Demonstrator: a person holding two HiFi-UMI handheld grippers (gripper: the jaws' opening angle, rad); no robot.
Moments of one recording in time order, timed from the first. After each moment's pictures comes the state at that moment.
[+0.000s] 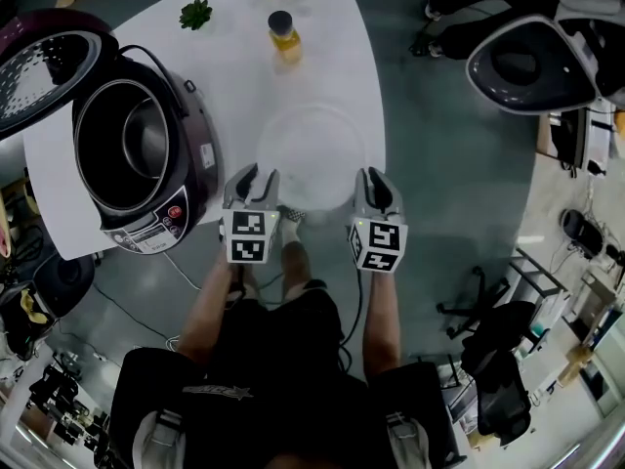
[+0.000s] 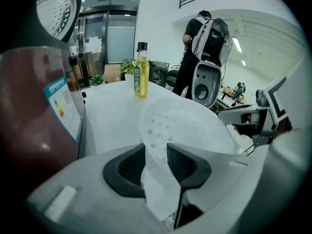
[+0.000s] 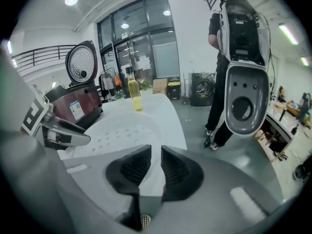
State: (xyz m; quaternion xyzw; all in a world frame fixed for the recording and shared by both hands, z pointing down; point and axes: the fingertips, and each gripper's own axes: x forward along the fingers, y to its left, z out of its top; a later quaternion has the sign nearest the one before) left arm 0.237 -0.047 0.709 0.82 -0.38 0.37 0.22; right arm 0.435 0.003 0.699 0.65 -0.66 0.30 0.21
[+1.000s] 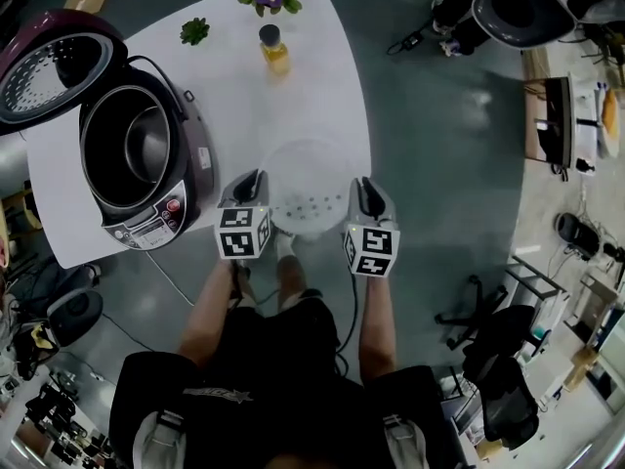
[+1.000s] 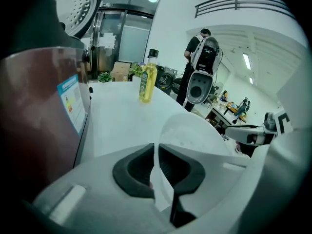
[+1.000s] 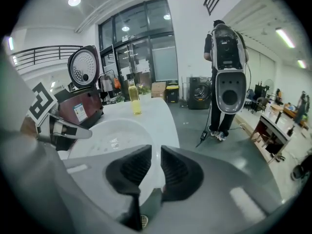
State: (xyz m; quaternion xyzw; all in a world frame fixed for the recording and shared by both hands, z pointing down) left arm 0.241 -0.046 0.696 0.80 -0.41 0.32 0.29; right arm 0.443 0.023 0.682 0.67 -0.66 0.28 0.21
